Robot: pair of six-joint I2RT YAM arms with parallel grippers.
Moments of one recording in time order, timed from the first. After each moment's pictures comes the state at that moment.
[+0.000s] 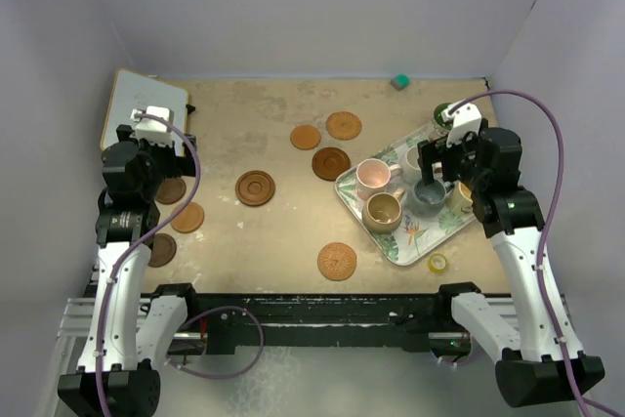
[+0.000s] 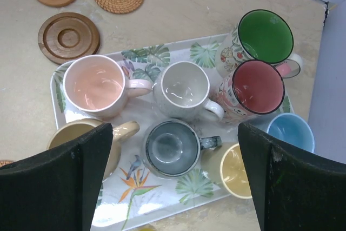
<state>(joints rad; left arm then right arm) 0.07 0.79 0.87 -0.30 0.10 0.14 0.09 0.88 1.04 -0.59 -0.10 -0.24</state>
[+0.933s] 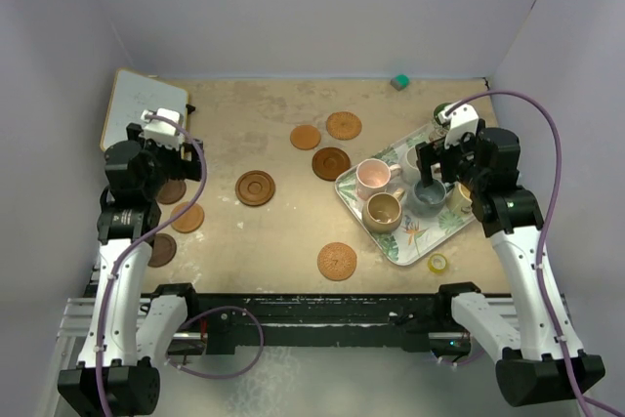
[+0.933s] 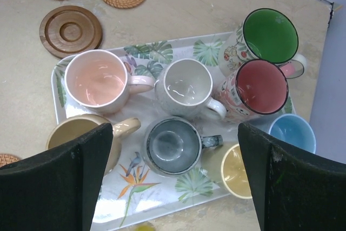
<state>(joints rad) 0.07 0.79 0.85 -0.30 0.18 0.19 0.10 0.88 1.03 -0.60 -0.12 -0.26</state>
